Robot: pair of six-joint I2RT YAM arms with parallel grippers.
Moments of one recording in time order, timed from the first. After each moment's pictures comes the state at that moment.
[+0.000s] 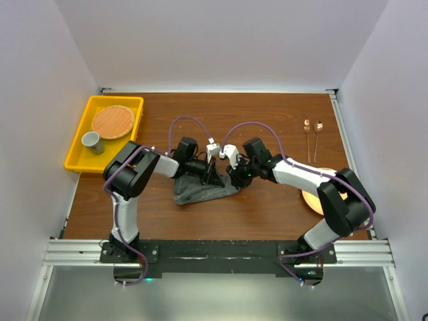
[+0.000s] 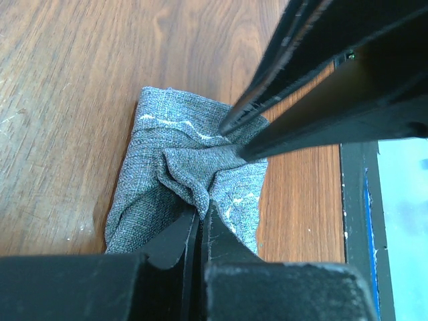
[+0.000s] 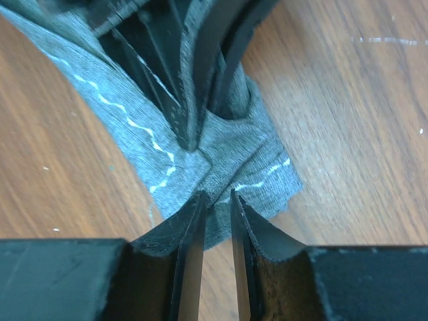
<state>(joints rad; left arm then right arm) -0.51 2.02 0.90 0.38 1.05 -0.08 0.60 1.56 0.87 -0.24 -0.39 -0.34</state>
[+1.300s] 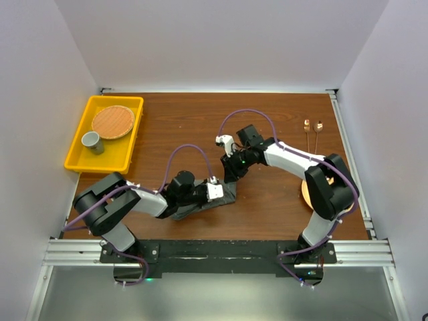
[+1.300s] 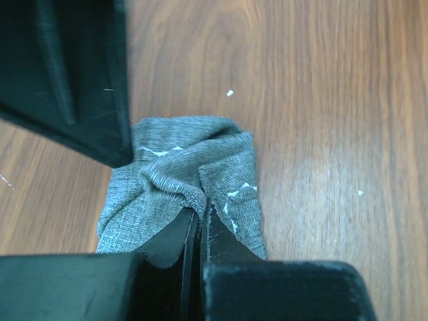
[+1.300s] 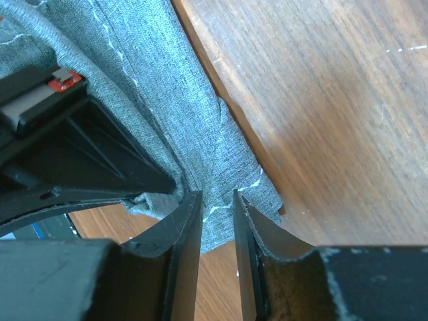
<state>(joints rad) -0.80 1.61 0.41 0.77 0.47 0.39 0.57 1.74 1.12 -0.46 -0.55 -0.15</state>
